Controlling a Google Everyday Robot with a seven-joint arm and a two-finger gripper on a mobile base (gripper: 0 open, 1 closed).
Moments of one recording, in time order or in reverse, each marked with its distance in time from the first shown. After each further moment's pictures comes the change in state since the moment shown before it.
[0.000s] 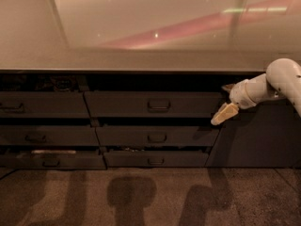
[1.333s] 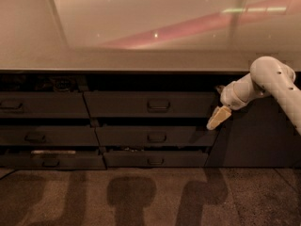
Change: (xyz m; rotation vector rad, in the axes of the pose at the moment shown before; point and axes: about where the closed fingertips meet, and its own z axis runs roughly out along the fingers) arm 0.006 0.017 0.027 -0.111 0.089 -0.080
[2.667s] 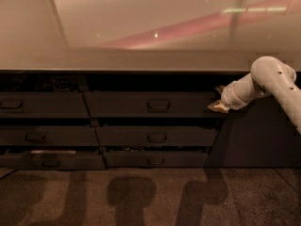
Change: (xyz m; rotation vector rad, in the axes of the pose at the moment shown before) arm 0.000 0.000 0.000 0.000 0.000 0.000
